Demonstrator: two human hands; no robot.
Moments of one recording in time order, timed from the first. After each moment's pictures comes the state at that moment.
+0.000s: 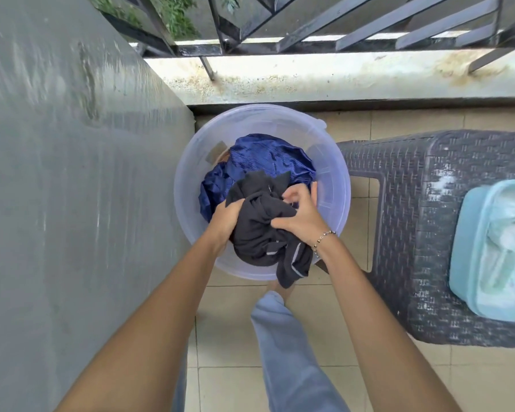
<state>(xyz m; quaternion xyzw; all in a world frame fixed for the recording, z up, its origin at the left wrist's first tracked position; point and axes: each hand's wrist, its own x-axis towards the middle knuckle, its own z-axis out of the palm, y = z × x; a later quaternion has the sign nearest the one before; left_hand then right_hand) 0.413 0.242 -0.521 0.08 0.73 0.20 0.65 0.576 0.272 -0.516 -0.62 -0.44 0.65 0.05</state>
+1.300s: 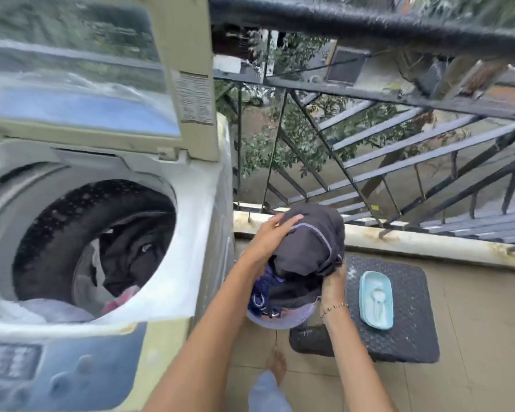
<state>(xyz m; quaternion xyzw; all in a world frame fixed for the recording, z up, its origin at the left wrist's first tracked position) 0.379 0.231 -0.081 0.26 0.57 0.42 0.65 0.518 0.205 -0.113 -0.65 -0.32 0.54 0.43</state>
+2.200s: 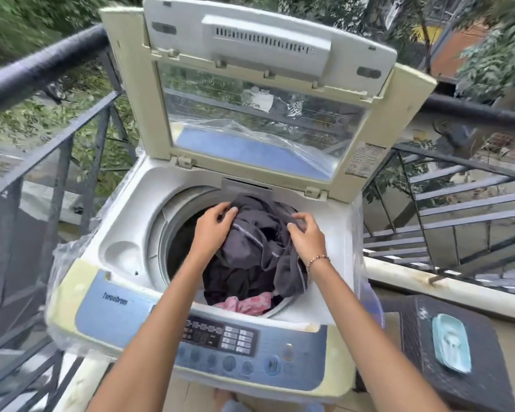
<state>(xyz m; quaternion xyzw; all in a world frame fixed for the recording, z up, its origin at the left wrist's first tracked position) 0.016 0.098 -0.023 0.40 0.78 0.40 0.26 0.202 0.166 -0.009 -0.60 -0.60 0.46 0.25</state>
